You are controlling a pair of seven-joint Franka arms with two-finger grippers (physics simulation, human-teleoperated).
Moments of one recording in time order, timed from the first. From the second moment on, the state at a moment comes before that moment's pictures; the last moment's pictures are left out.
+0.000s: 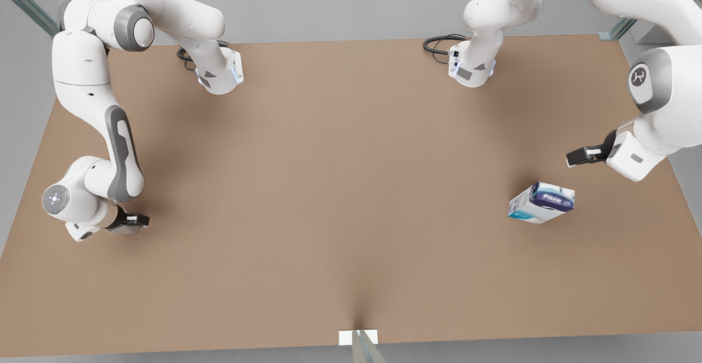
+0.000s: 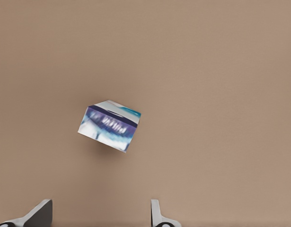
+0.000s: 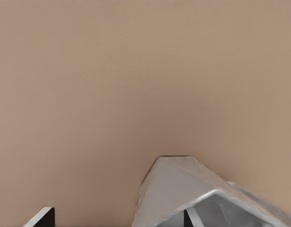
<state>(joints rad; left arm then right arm) 0.18 0.27 -0.15 -1.29 0.06 1.41 -0.06 -0.27 0.60 -0.02 -1.77 -0.02 2.32 -0.23</state>
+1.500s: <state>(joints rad) 0.13 0.28 -0.05 -1.67 0.07 1.85 -0.75 -0.03 0.51 -0.03 -1.62 -0.12 2.02 -0.21</state>
